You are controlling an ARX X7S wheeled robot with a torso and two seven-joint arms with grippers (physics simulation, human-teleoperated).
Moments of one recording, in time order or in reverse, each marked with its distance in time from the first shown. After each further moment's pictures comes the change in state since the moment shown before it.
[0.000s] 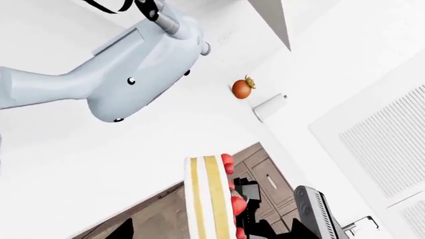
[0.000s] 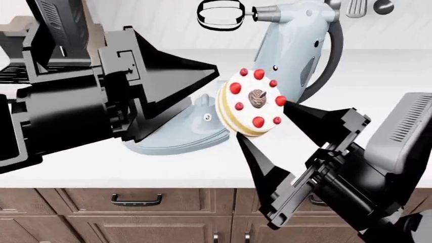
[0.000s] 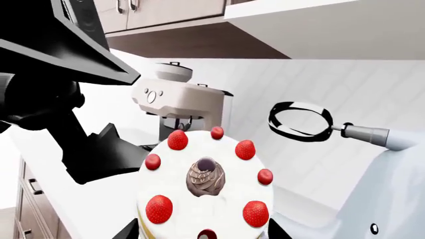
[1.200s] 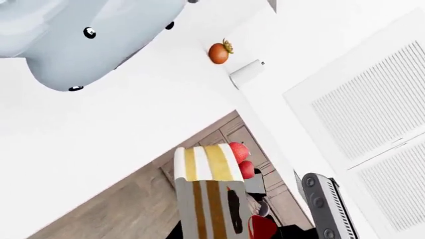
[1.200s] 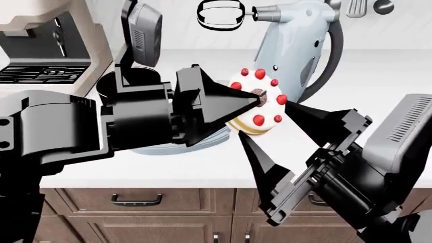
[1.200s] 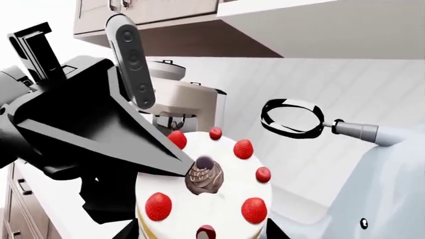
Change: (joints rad) left arm -0.014 0.179 0.140 -0.209 0.142 -0.130 0.186; right arm -0.009 0.006 -0.018 0.007 -0.025 -0.021 0.018
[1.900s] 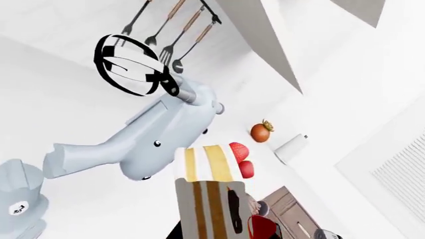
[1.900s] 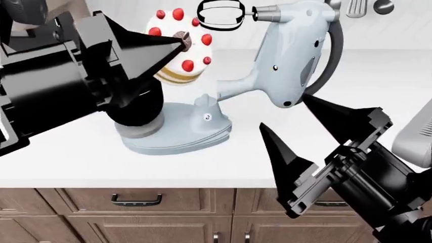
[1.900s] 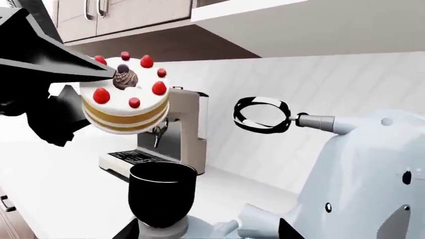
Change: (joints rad) left arm 0.005 -0.206 -0.212 0.215 0.045 0.151 -0.128; right arm -0.086 0.031 0.102 0.029 0.052 -0.052 -0.006
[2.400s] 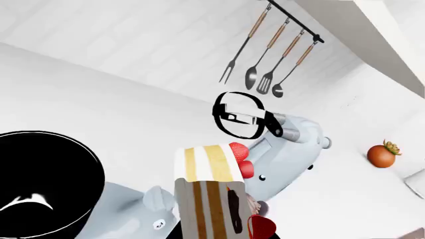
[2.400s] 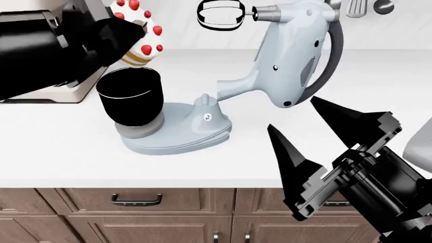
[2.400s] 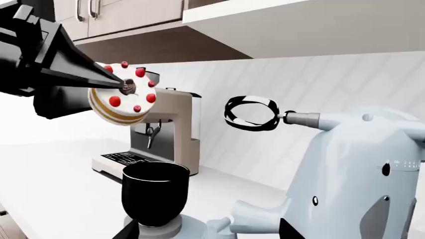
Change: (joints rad) left arm -0.244 -0.092 0.151 -0.111 0.062 -0.054 -0.259; right arm -0.068 0.015 0.044 -0.007 -0.006 -0.038 -0.002
